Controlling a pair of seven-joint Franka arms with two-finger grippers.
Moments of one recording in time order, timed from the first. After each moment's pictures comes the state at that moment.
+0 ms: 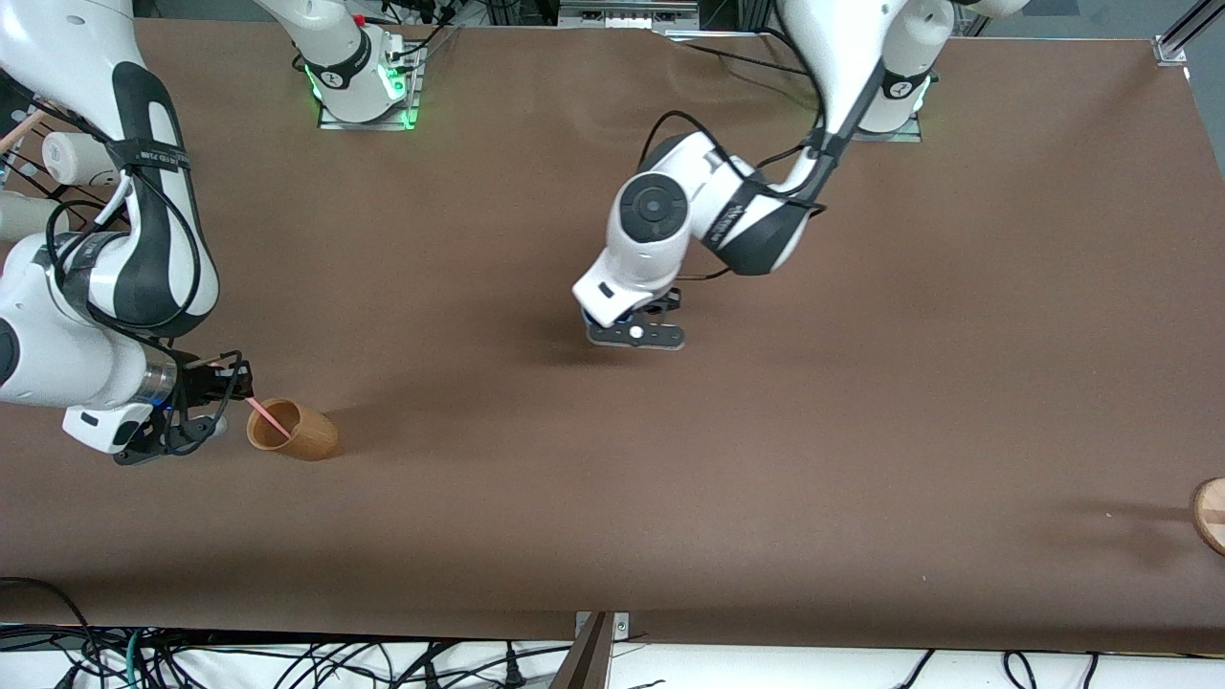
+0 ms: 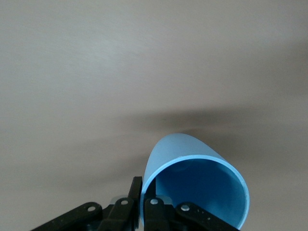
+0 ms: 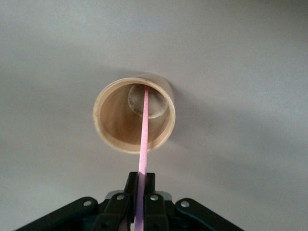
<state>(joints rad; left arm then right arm) -0.70 0.71 -0.06 -1.32 -0.08 2.01 -0.67 0.08 0.55 -0.13 -1.44 0.09 1.84 -0.42</state>
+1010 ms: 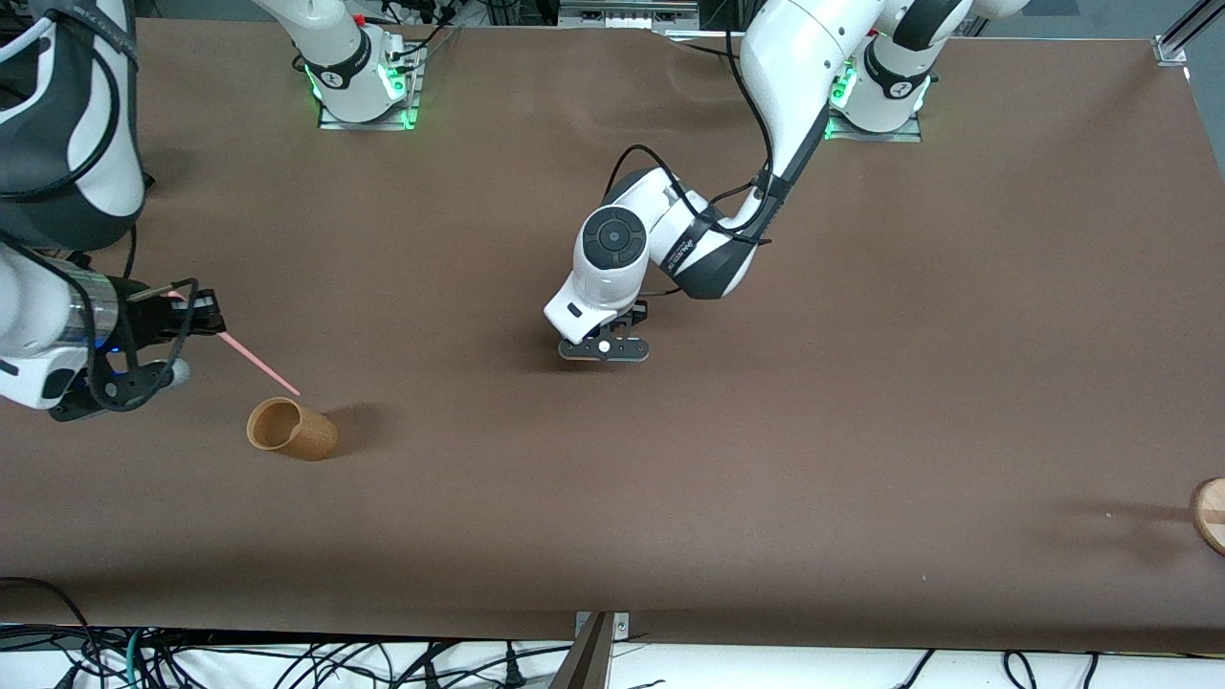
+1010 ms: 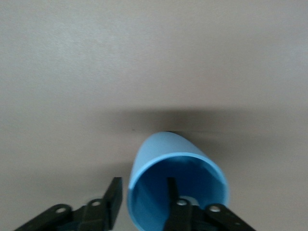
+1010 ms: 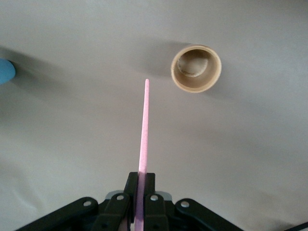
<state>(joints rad) -0.72 0.84 -0.05 -1.22 -0.14 2.08 -0.73 0.16 0.50 -0.13 -1.13 0.09 1.37 -0.26</state>
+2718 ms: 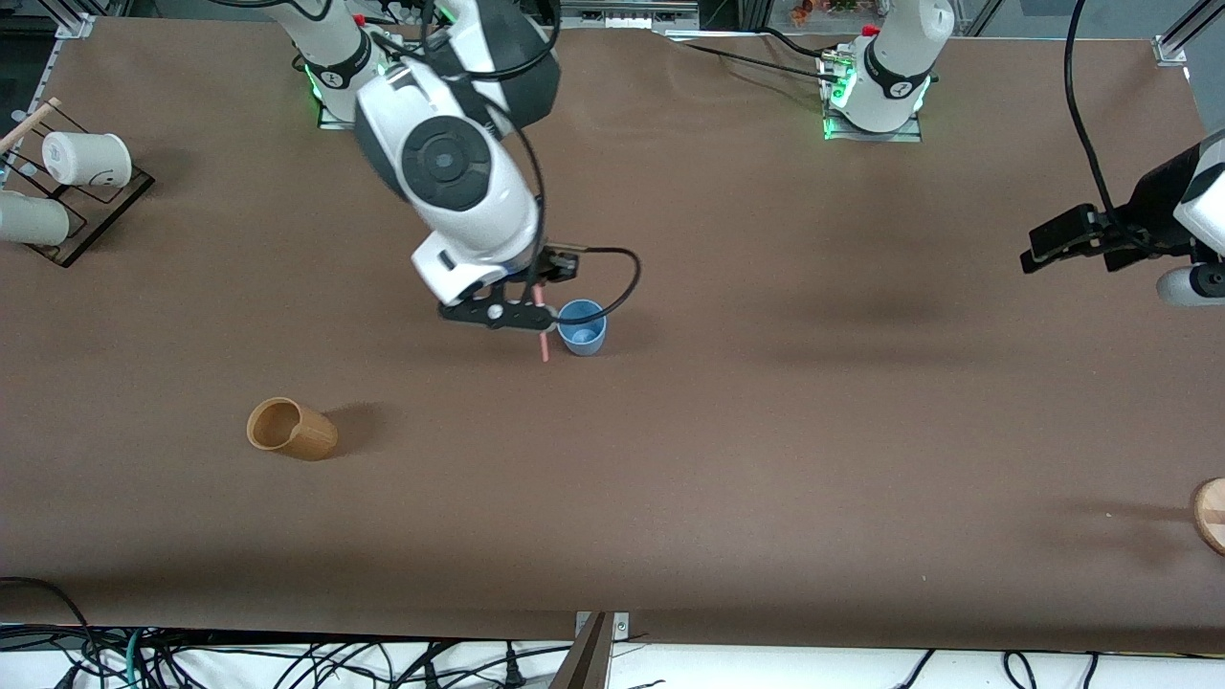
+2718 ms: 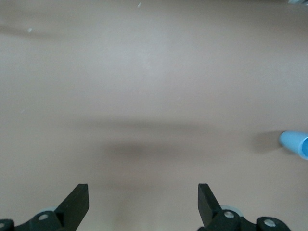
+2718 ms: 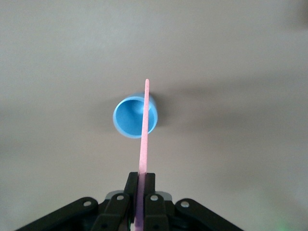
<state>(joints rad) -0.02 0.19 -0.03 -1.28 -0.05 1.38 -0.13 0.68 0.58 -0.05 -1.13 0.19 1.59 0.76</state>
